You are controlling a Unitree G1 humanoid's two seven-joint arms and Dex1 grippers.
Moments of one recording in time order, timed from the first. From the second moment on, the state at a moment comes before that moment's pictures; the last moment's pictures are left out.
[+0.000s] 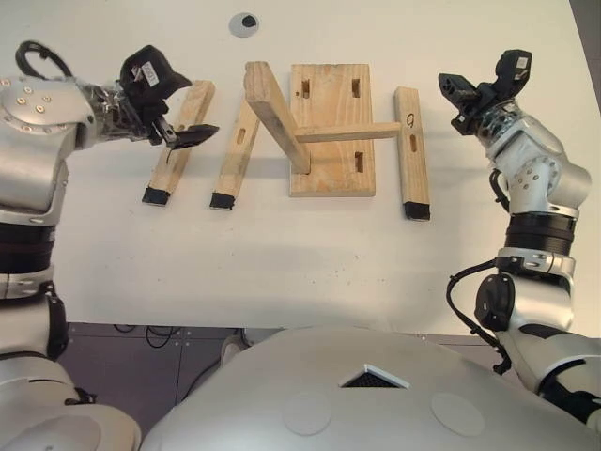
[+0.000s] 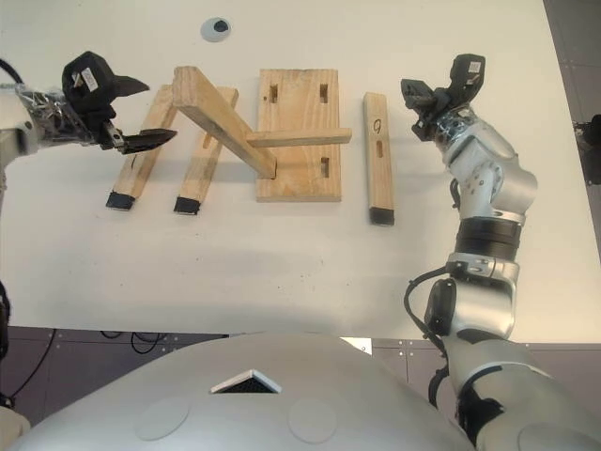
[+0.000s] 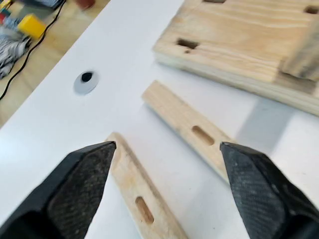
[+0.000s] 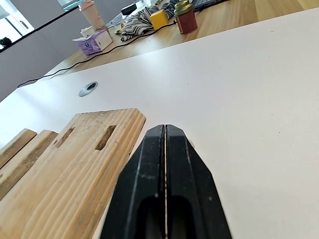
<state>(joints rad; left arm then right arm) -0.30 0.88 -0.10 -0.09 -0.23 0.65 -0.79 -0.37 -0.32 -0.27 0.26 0.44 0.60 0.47</state>
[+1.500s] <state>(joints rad) -0.52 0.54 0.14 -0.14 -0.68 0.77 -0.80 -0.77 -0.33 -0.40 0.17 1.08 1.11 0.73</state>
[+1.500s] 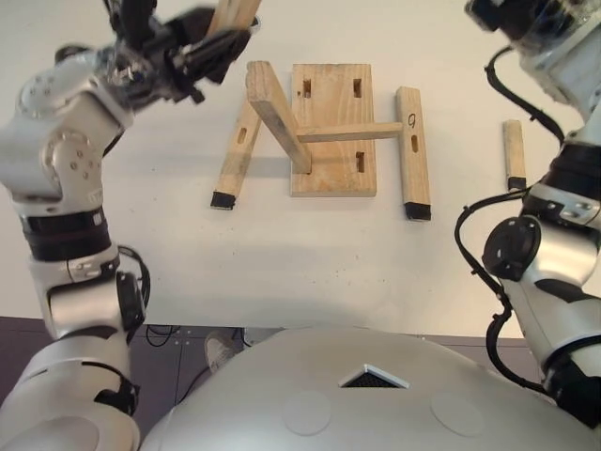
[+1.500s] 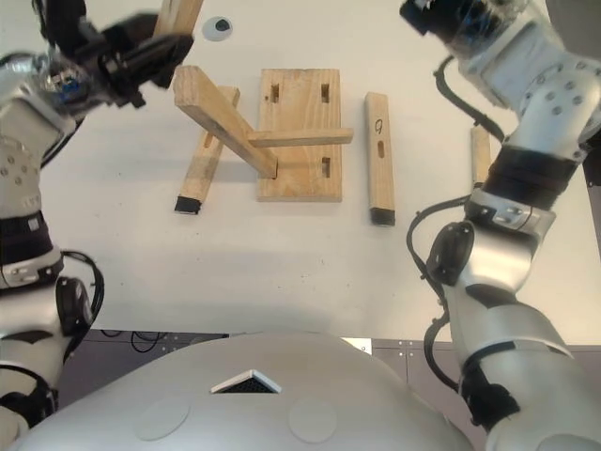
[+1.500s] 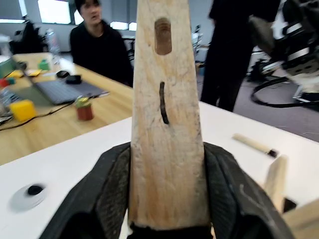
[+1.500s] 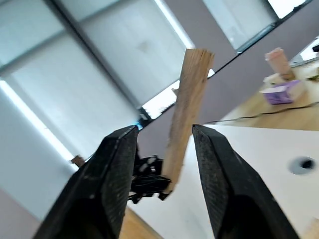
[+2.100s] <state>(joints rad) -0.59 0.55 0.10 -0.24 -0.93 0.89 -0.93 -0.82 -0.33 -0.43 0.19 1.29 1.14 0.81</state>
